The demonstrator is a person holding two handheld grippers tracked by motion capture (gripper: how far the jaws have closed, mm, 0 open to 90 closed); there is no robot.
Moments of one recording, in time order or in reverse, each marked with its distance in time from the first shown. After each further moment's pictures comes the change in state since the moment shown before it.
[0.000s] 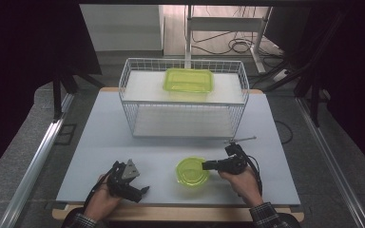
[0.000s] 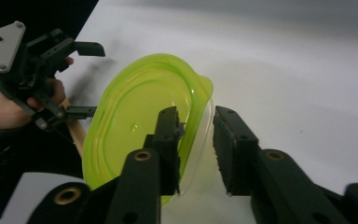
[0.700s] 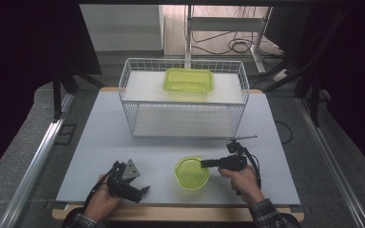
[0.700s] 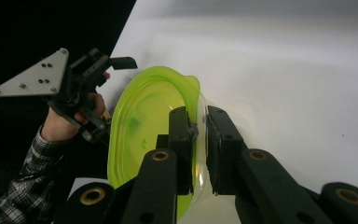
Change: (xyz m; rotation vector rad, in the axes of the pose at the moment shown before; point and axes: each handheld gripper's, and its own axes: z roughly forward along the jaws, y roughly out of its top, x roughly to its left) left arm -0.001 0.000 0.000 -0.005 0.006 0.002; right arm -0.003 0.007 -0.003 -0.011 0.128 0.102
